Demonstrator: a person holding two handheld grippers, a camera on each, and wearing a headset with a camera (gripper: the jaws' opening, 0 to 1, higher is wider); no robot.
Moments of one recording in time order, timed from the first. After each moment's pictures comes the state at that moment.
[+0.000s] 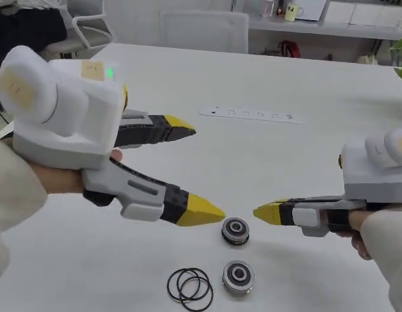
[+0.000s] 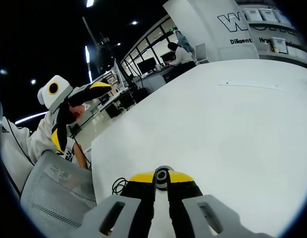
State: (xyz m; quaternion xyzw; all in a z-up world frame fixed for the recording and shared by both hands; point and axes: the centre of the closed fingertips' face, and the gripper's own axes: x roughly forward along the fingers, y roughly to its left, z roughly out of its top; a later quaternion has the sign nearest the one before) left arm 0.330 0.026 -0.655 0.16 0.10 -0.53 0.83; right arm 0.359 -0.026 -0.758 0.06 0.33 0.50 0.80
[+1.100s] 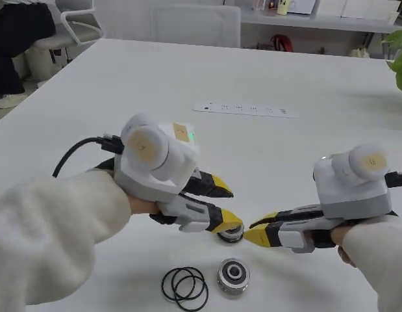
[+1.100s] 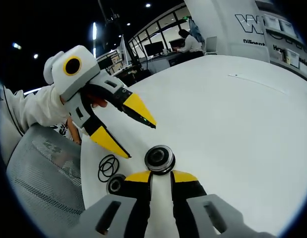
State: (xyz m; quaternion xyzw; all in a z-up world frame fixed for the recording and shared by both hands) left arm 0.351 -0.019 -0.757 0.20 0.18 -0.56 0.79; right arm 0.350 -0.026 -0.799 -0.04 0.35 0.52 0.78
